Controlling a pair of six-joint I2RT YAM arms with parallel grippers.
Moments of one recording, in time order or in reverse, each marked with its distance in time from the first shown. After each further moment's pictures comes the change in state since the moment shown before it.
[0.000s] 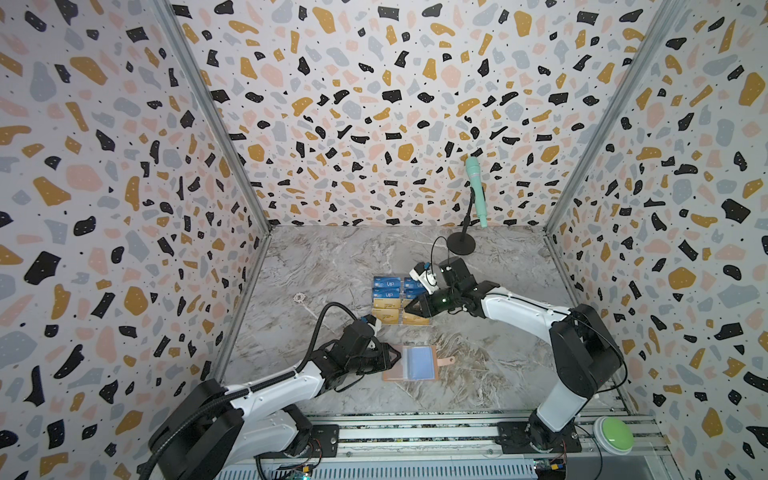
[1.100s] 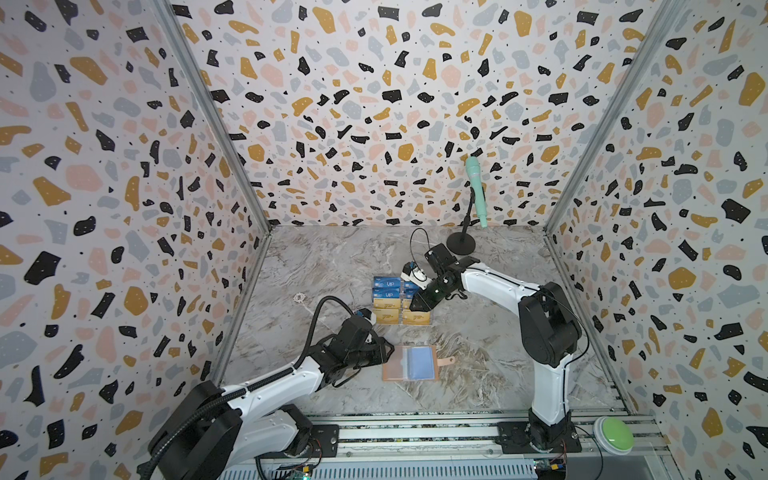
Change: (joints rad) left arm 0.048 0.021 0.037 -0.070 -0.066 0.096; right arm -0.006 0.264 0.341 -0.445 0.165 -0.418
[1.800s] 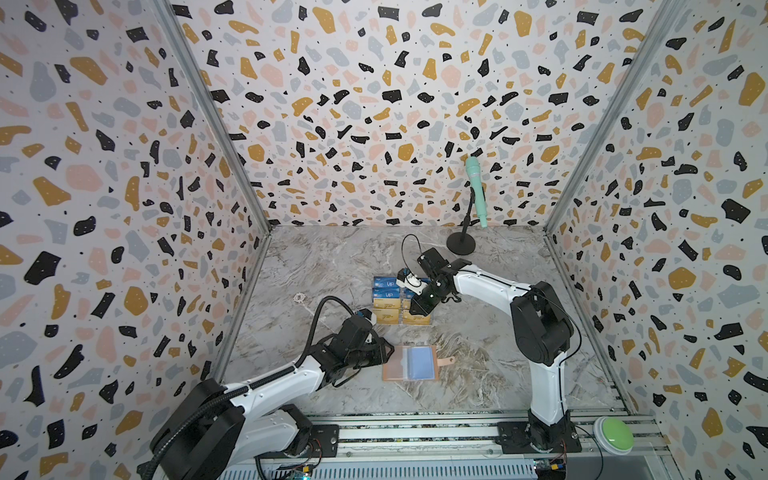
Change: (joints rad) left arm 0.006 0.018 0.000 0.002 0.012 0.006; right arm 0.039 0.039 0.024 -0.028 0.080 -0.046
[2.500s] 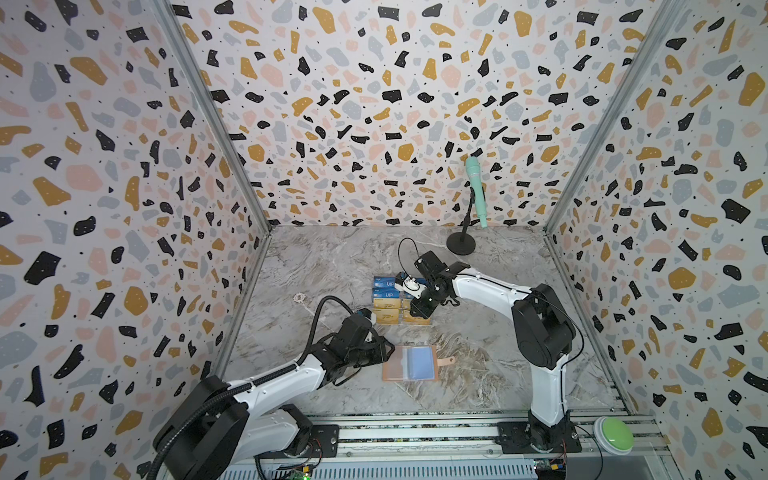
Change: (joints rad) left arm 0.014 0.021 0.000 0.028 0.023 -0.019; right arm 0.030 -0.029 -0.033 0.018 0.085 -0.039
